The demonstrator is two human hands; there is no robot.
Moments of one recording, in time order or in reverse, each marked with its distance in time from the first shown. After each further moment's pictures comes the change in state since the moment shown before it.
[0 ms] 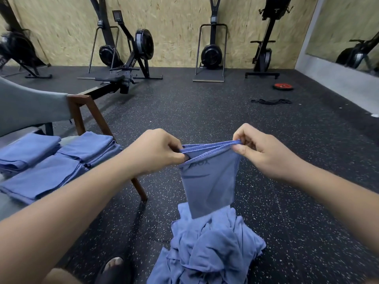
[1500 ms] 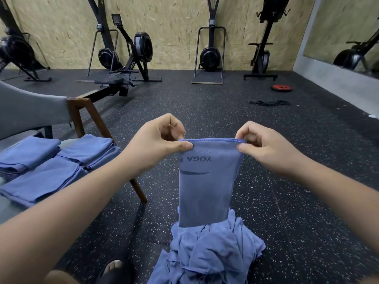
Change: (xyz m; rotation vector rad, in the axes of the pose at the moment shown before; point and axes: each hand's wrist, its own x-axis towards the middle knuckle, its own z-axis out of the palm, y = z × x) left_hand 0.004 -0.003 0.003 -0.666 0.140 0.136; right_hand 0.003 0.001 -0.013 0.099 0.029 0.077
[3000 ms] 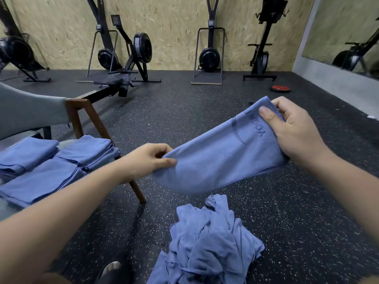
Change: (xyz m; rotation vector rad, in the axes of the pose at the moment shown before) left_hand 0.006 -0.068 -0.023 0.289 -0.253 -0.202; right_hand 0.005 -0.008 -0.033 0.027 0.444 -0.013
